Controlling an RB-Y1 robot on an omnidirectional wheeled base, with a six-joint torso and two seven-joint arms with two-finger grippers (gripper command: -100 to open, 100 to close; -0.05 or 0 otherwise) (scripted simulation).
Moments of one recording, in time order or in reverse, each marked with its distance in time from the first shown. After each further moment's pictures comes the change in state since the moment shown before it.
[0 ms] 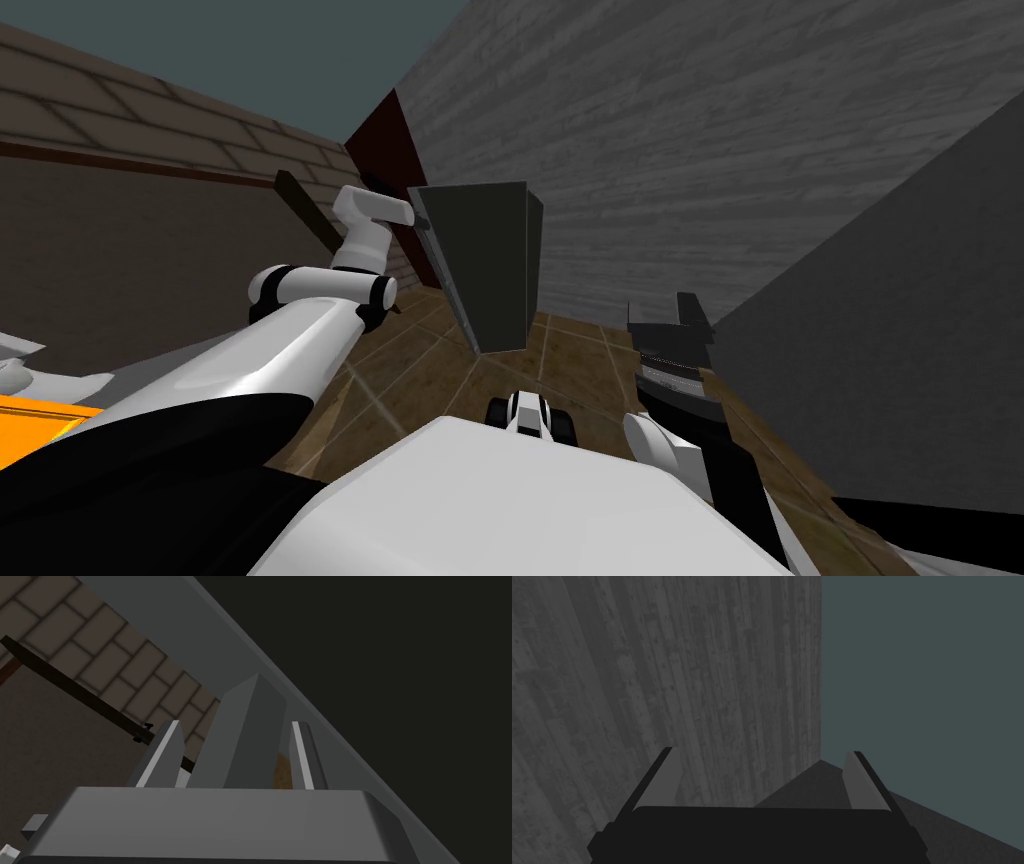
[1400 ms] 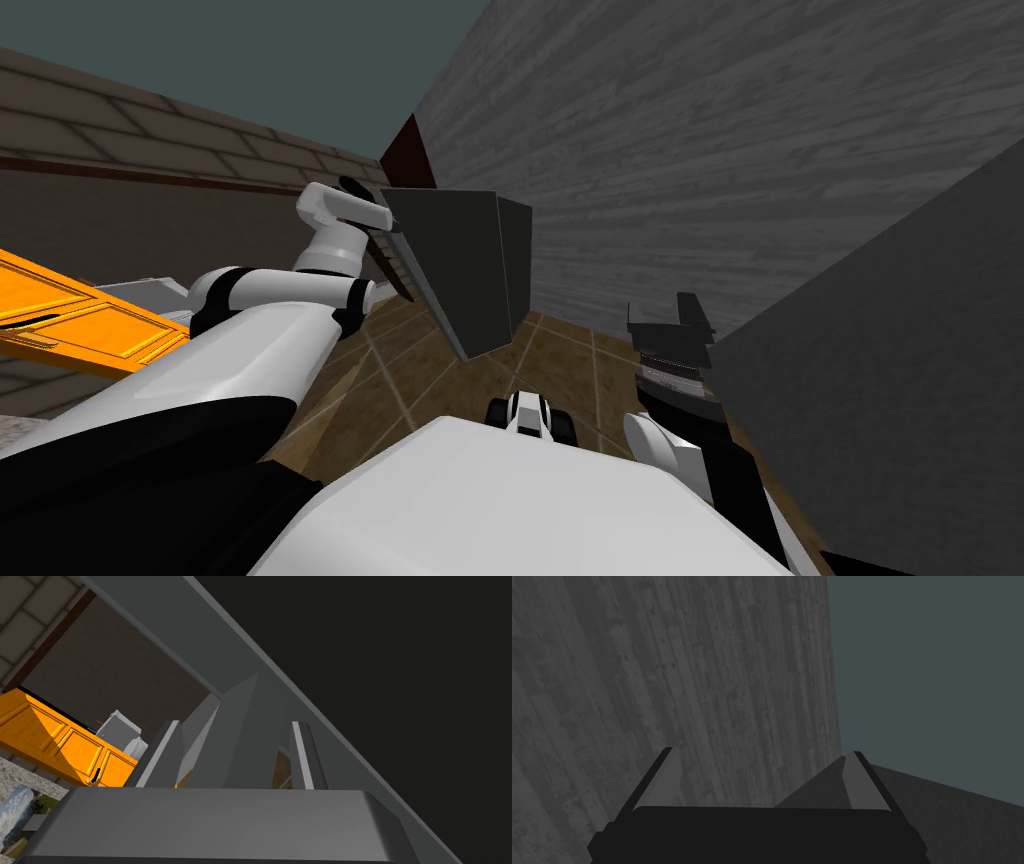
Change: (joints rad) left arm 0.042 0.133 -0.043 0.043 -0.155 0.025 0.146; right arm 0.000 0.000 0.000 0.000 0.000 0.000 0.000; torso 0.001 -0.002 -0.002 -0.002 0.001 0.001
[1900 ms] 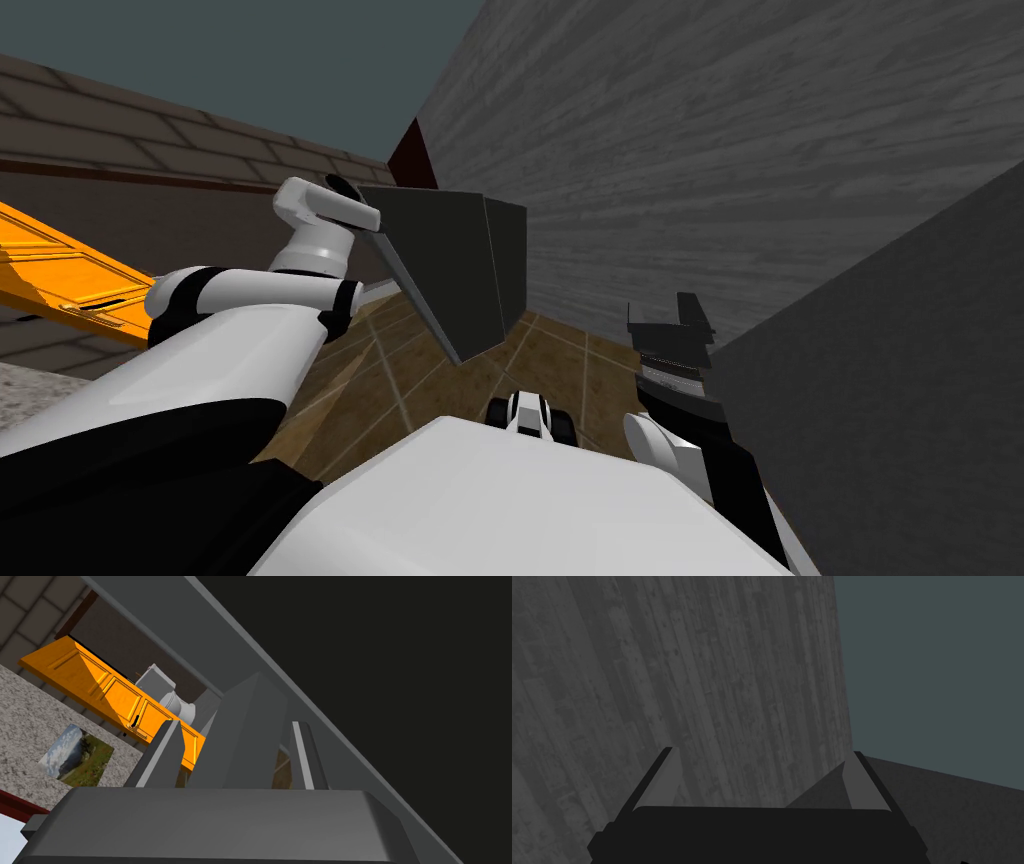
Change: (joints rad) left arm 0.012 0.068 -0.037 0.005 -0.058 0.041 0.075; right arm 0.000 0.000 0.000 0.000 0.000 0.000 0.000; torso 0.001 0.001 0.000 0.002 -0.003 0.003
